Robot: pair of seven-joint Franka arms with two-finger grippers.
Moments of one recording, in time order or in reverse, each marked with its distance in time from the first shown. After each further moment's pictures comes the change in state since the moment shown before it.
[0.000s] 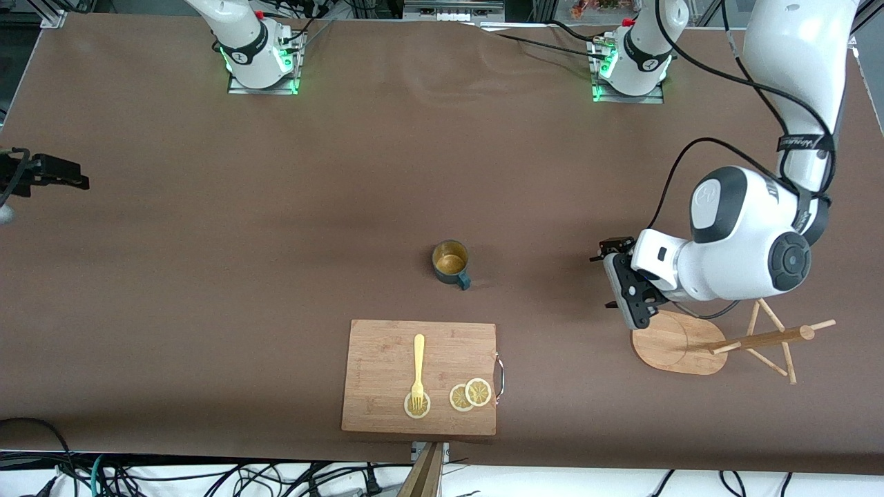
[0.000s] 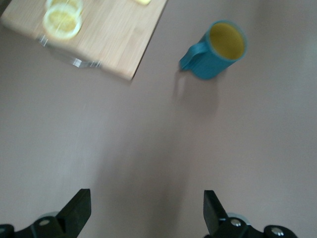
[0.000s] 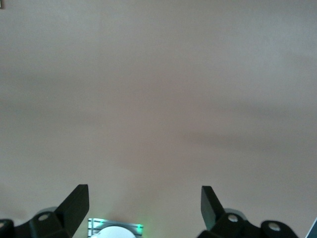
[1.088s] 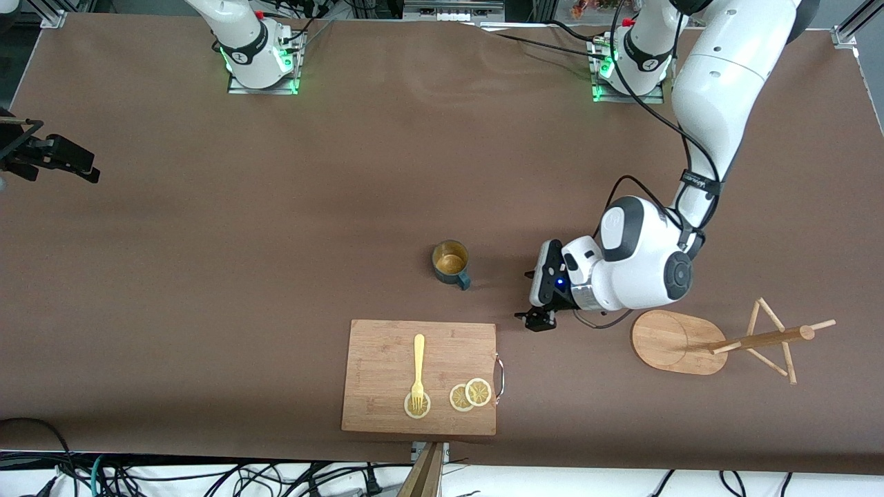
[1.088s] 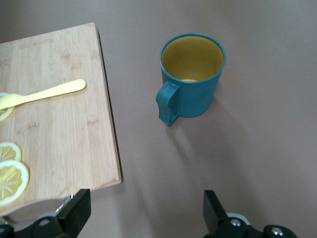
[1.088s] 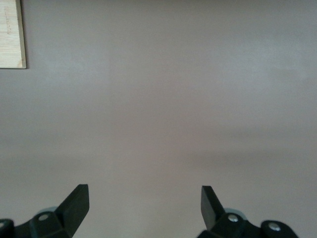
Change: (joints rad) left arm -0.150 0.177 -0.028 -0.006 -0.112 0.327 0.610; right arm -0.002 -0.135 0.080 -0.110 -0.002 0.162 0.206
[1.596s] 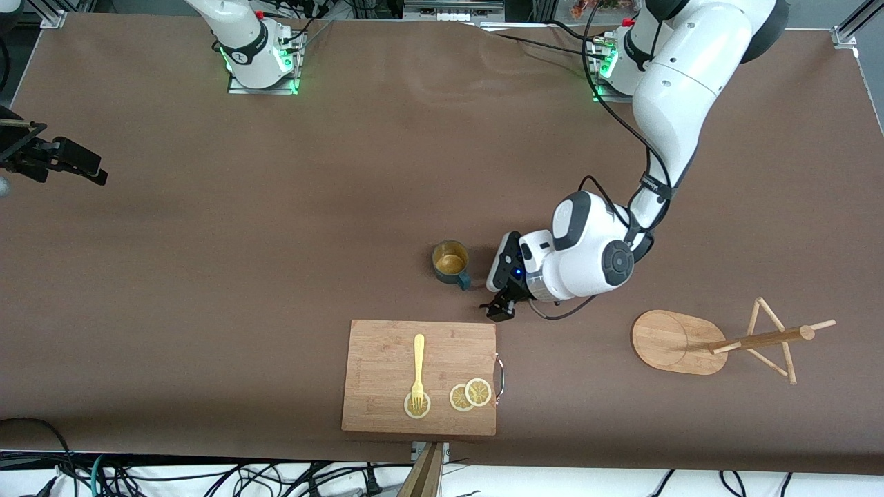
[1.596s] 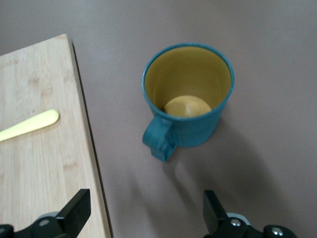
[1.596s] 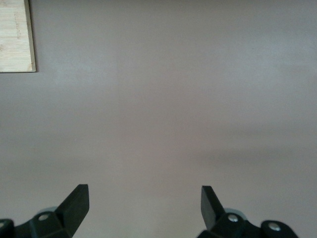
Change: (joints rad) left arm -0.104 0.054 -0.005 0.005 0.033 0.101 0.001; right arm 0.001 0.003 0.004 -0.001 0.028 0.000 0.021
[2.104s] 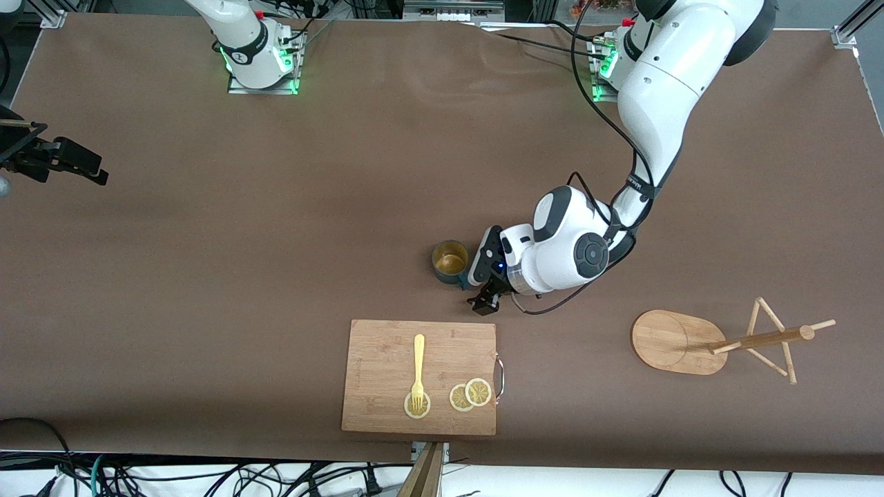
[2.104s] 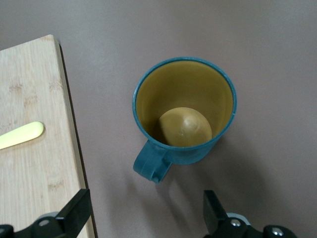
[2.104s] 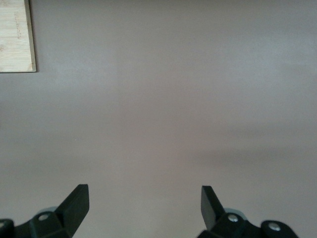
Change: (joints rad) left arm -0.038 0.014 -0.001 0.014 0.062 0.001 -0.096; right arm 0.000 0.000 0.001 0.000 0.001 0.000 0.001
